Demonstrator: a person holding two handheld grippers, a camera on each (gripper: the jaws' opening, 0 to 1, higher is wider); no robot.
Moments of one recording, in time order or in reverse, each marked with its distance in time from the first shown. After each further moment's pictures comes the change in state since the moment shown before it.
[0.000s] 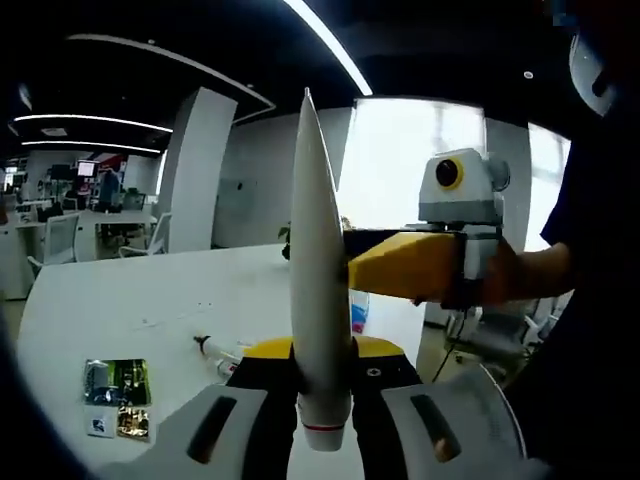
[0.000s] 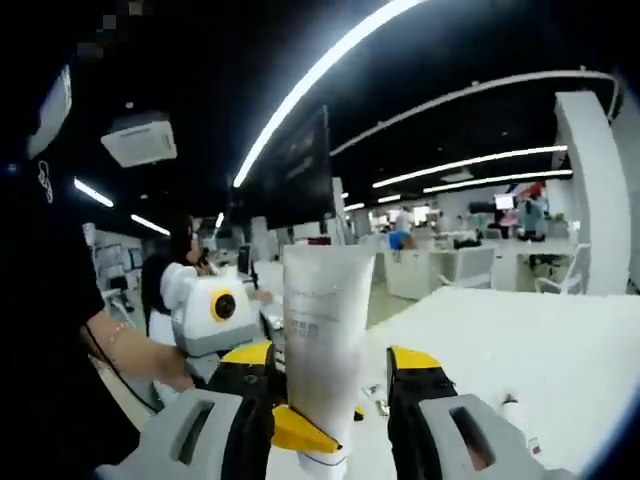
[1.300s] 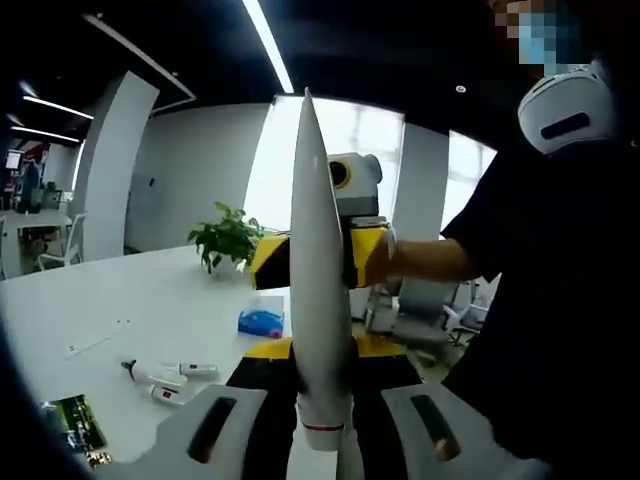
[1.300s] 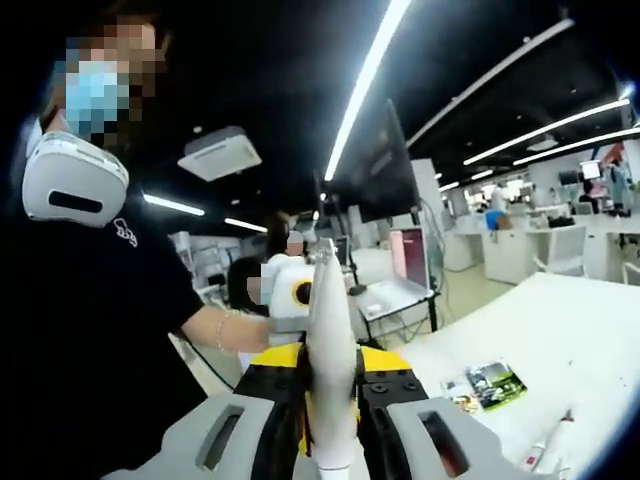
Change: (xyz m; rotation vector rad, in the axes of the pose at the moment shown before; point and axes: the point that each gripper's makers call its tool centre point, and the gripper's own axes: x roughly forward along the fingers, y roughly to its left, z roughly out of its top) left arm 0.009 -0.044 0.021 0.012 0.037 -0.365; right arm -0.012 0.032 0.012 0.011 0.153 0.428
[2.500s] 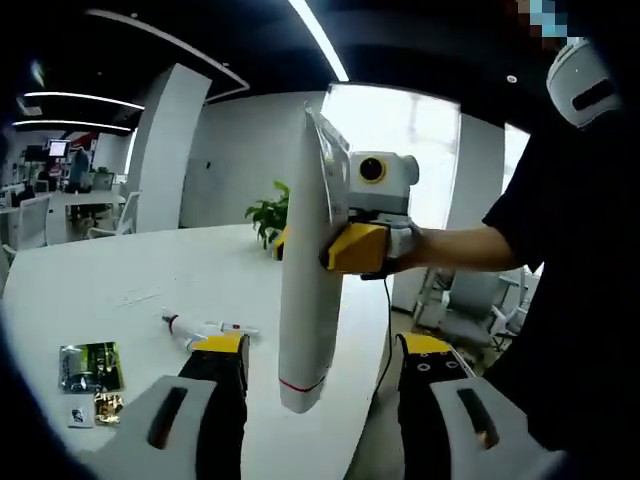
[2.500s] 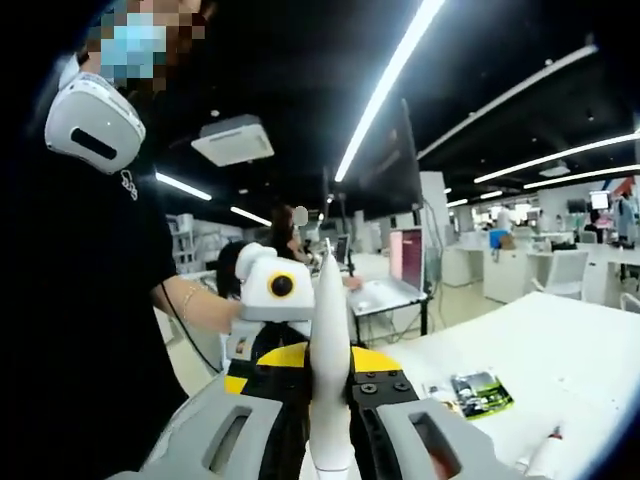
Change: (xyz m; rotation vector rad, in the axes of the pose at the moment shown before) left arm -0.024 0.031 -0.057 -0.066 0.043 0.309; right arm 0.005 -0.032 -0.045 -0.118 -0.015 -0.001
